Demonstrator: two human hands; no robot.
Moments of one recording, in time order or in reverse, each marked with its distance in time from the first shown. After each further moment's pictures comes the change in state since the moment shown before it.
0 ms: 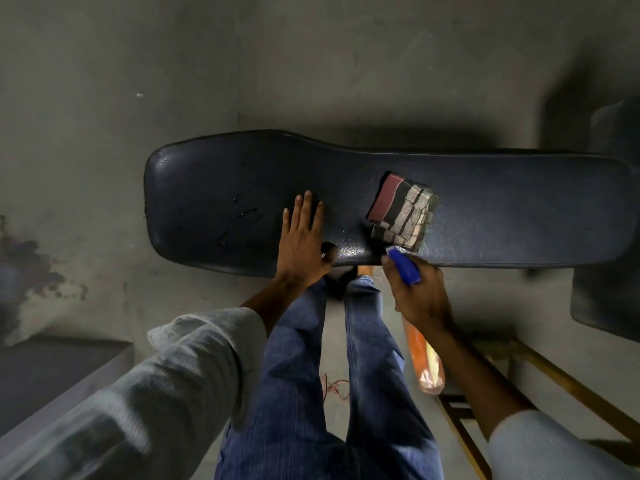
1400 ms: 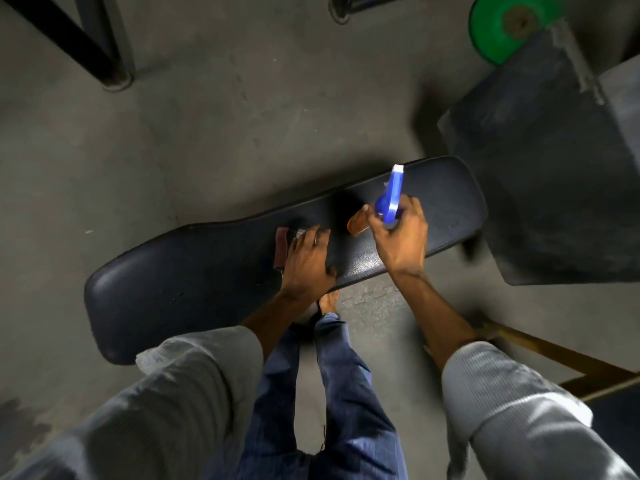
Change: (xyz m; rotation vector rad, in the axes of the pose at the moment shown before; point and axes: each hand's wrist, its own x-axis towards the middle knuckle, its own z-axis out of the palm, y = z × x) left_hand 0.015 0.225 -0.075 0.024 -0.097 0.293; right_hand 0.039 0.008 -0.185 0.158 0.635 0.037
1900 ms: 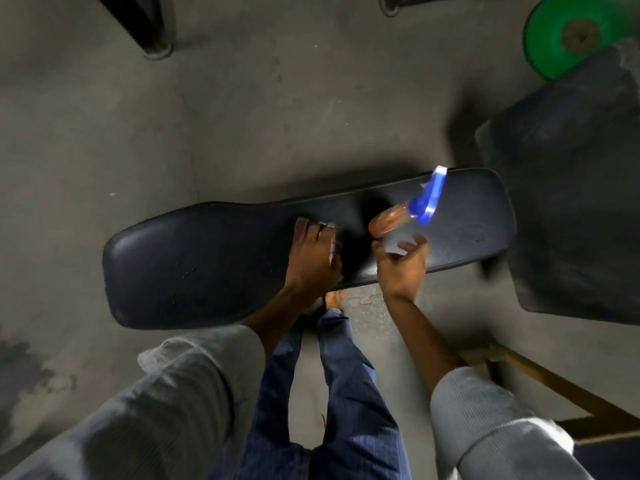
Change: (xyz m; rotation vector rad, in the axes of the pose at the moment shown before) left_hand -0.006 -0.020 0.010 -0.160 0.235 -0.067; right_hand -0.039 0.036 0.050 0.296 -0.066 0.435
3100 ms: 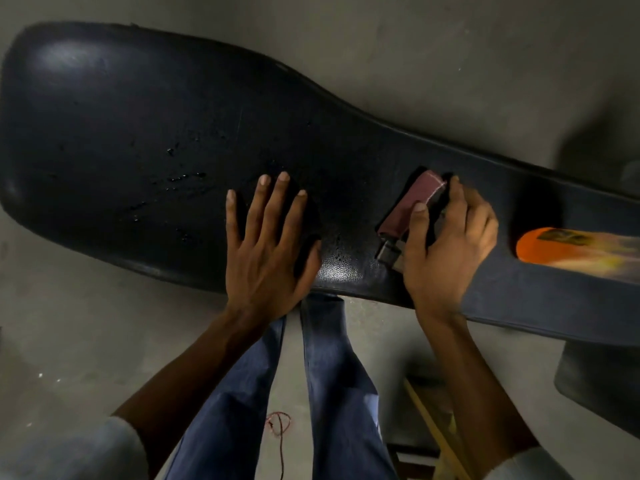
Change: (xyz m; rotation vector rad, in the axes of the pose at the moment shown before) left_hand -0.068 -0.232 0.100 0.188 0.493 -0.200; right_hand 0.034 0.095 0.176 -0.765 0.032 -0.928
